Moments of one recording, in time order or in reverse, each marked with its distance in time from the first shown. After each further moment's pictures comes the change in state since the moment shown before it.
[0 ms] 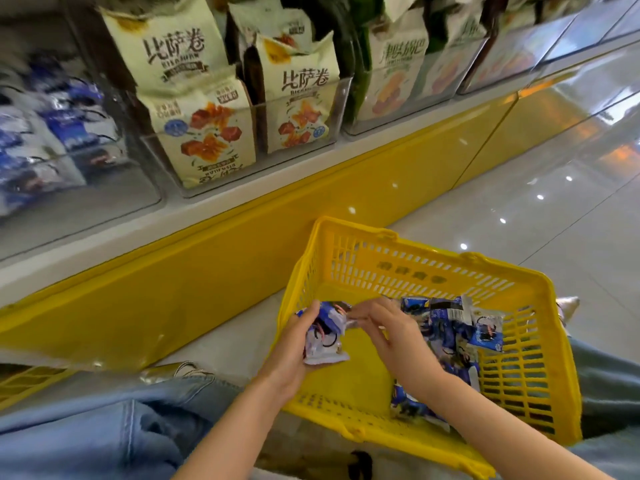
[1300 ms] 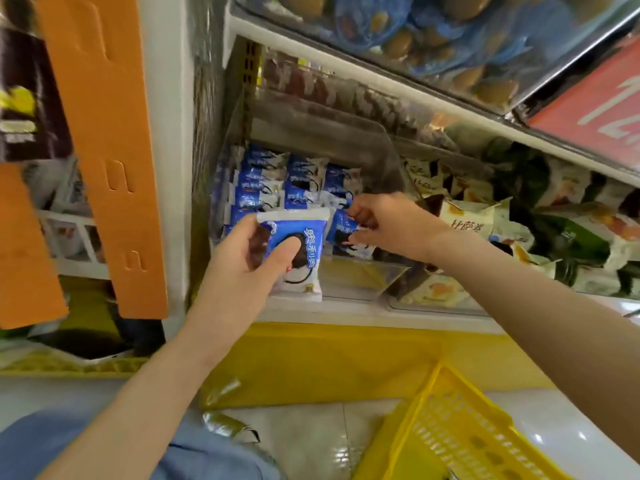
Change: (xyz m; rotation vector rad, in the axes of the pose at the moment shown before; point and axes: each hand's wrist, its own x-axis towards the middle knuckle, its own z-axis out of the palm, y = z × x) left_hand -0.182 0.207 -0.165 0.283 0.457 1.169; right_hand 0.278 -0.305 0.066 -0.730 -0.365 -0.521
